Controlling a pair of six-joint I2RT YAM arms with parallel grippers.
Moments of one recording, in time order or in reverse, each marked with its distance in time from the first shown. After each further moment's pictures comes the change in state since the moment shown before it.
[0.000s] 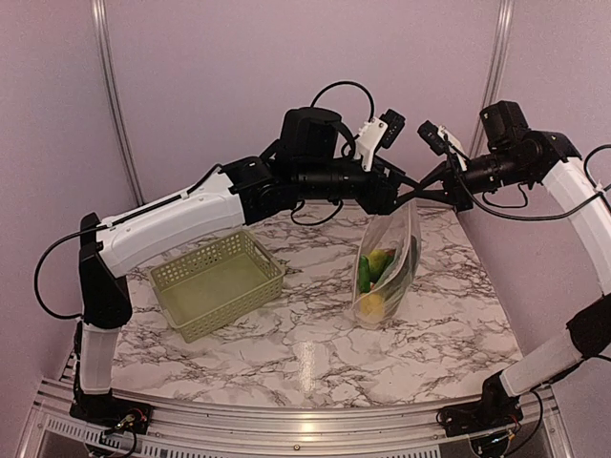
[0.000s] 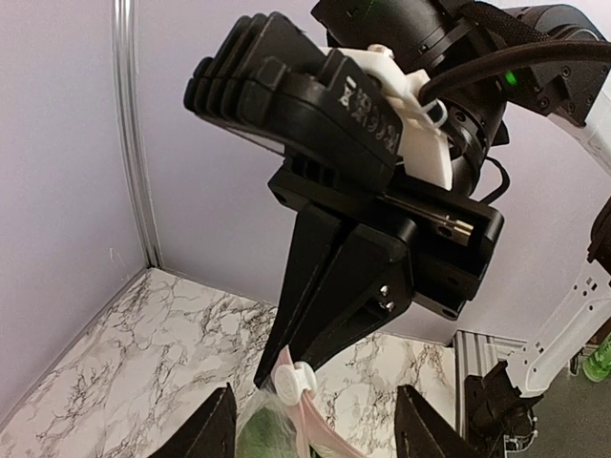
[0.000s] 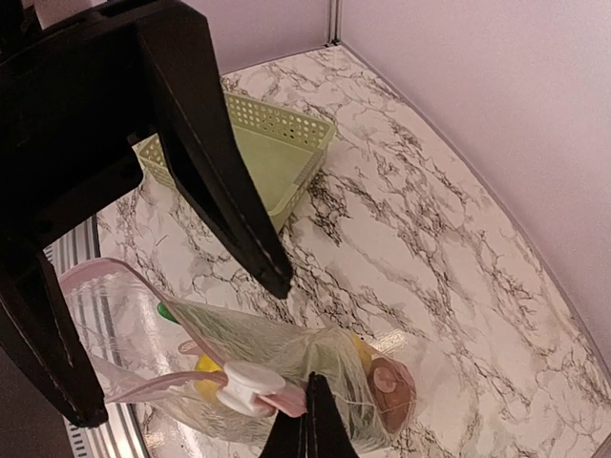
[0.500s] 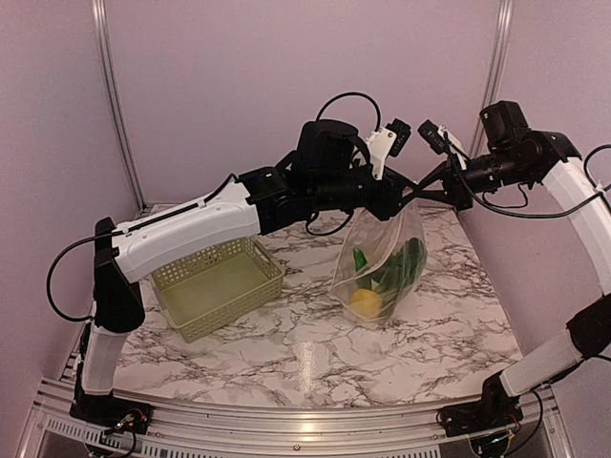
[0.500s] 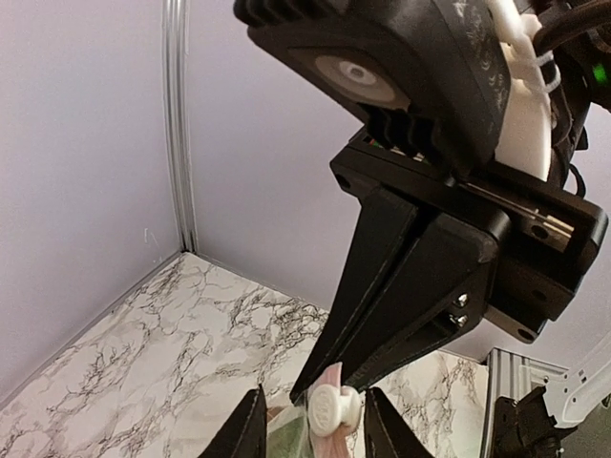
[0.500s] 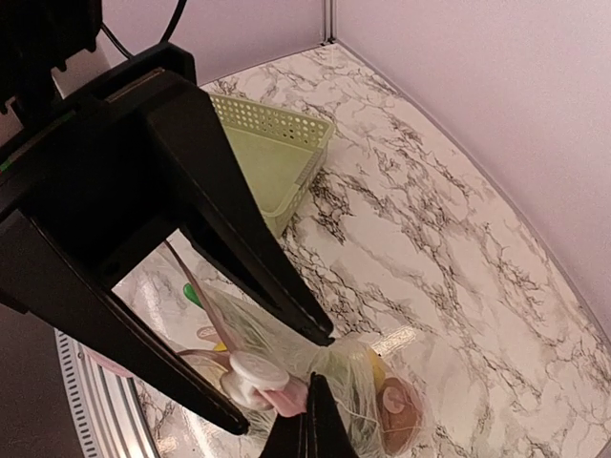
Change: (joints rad) left arm -0.033 0.078 0.065 0.002 -0.187 -0.040; right arm 0.000 0.000 0.000 0.002 0.003 0.050
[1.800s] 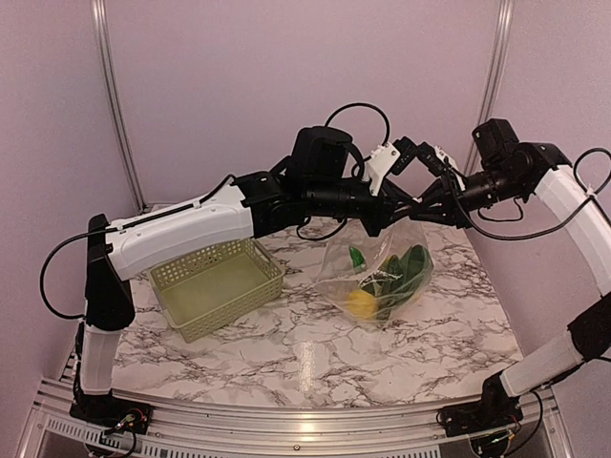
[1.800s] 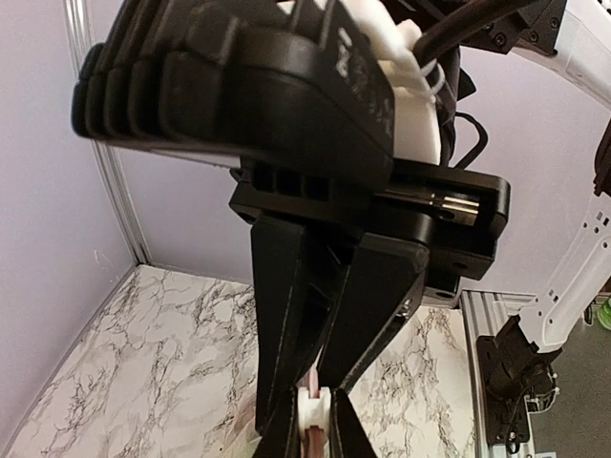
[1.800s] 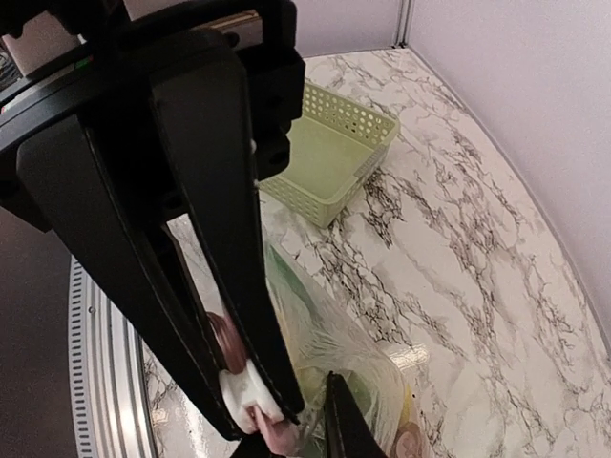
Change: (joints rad) left arm 0.009 -0.054 -0.116 0.024 0.208 0.159; right arm -0.006 -0.014 -0.113 -0.034 -0.130 -0.233
